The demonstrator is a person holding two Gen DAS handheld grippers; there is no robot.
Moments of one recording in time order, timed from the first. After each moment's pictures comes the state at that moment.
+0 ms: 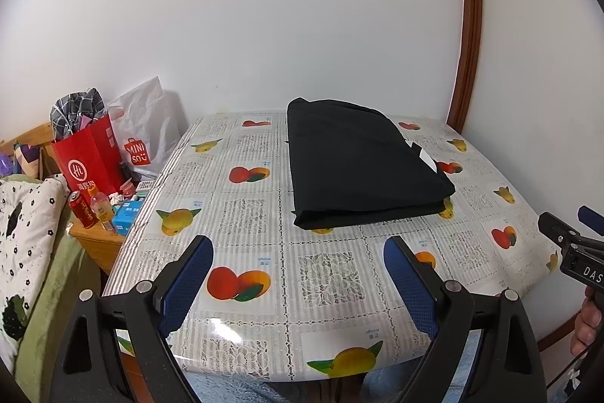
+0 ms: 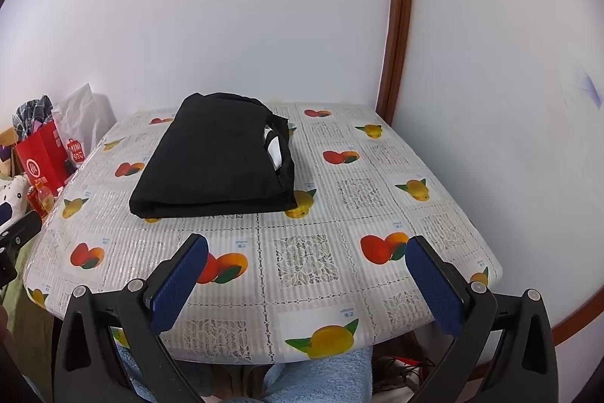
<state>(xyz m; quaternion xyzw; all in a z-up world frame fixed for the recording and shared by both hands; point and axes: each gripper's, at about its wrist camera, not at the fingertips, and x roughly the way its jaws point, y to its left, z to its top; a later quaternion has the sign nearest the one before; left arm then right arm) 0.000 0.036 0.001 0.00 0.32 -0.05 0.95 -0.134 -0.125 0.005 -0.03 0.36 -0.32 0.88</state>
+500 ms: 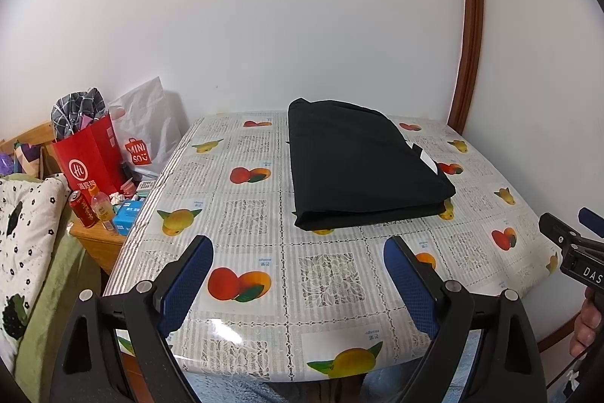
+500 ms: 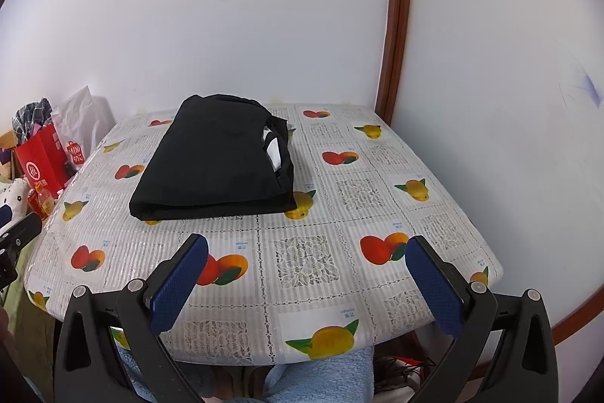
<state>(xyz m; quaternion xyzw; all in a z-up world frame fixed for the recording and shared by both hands) -0.001 0.036 0.003 0.00 0.31 -0.05 0.95 -0.135 -0.124 0.007 -0.02 0.35 -0.33 0.88</state>
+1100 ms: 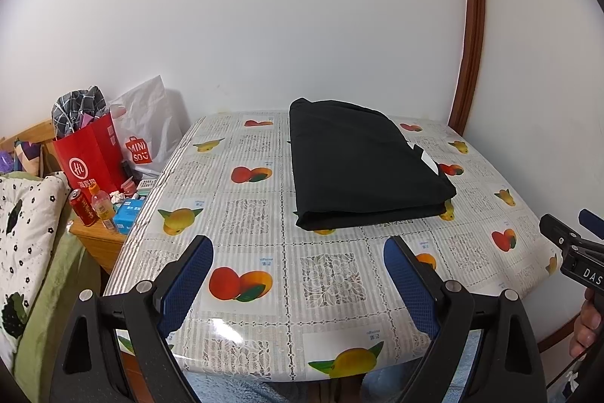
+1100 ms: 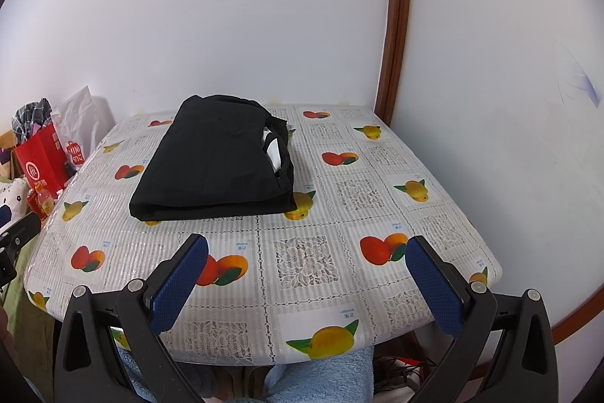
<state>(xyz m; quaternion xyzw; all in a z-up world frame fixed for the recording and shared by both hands) -0.001 0.037 0.004 0.00 0.32 -0.05 0.95 -0.134 -0.124 0.007 -0.02 0.35 -0.33 0.88</state>
